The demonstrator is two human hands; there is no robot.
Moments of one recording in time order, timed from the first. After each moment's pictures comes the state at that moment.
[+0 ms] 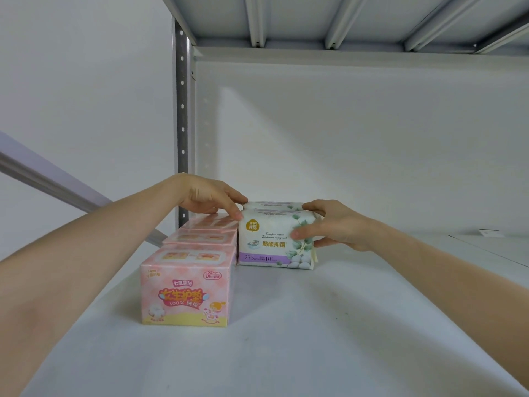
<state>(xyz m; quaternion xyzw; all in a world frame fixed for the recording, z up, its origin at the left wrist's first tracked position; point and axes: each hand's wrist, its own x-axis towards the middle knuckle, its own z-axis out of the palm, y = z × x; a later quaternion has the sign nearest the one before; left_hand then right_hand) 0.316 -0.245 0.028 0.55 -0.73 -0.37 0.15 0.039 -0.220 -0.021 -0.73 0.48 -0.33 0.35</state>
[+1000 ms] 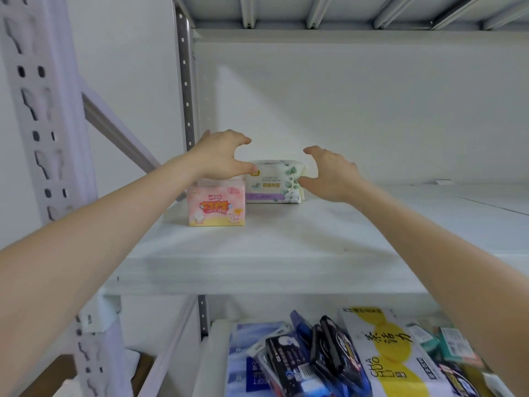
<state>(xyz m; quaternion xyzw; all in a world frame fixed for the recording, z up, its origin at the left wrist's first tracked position) 0.284 -0.095 0.003 0.54 -0.79 0.16 0.23 0.052 -0.089 -0.033 -0.75 0.58 -0.30 -0.11</state>
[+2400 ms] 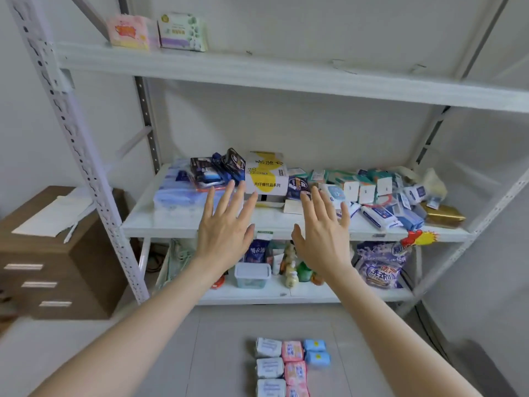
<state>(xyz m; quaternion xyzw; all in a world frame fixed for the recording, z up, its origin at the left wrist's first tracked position) -0.002 0.354 -0.354 0.54 -0.77 0.24 0.24 -0.204 0.369 -0.344 -0.72 0.64 -0.20 -0.18</state>
